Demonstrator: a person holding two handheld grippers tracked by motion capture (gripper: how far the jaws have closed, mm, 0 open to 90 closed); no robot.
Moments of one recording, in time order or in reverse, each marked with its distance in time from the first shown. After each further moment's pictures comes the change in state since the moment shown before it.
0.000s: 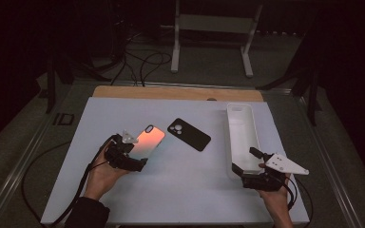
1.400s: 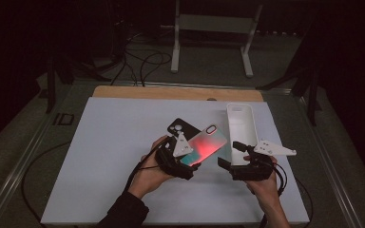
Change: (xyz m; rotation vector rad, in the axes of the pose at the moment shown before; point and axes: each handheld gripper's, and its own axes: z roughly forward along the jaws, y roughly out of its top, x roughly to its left) left arm -0.121 0.071 0.011 -0.280 -0.204 0.347; right arm 0.017 0.039 0.029 0.065 0.188 0.122
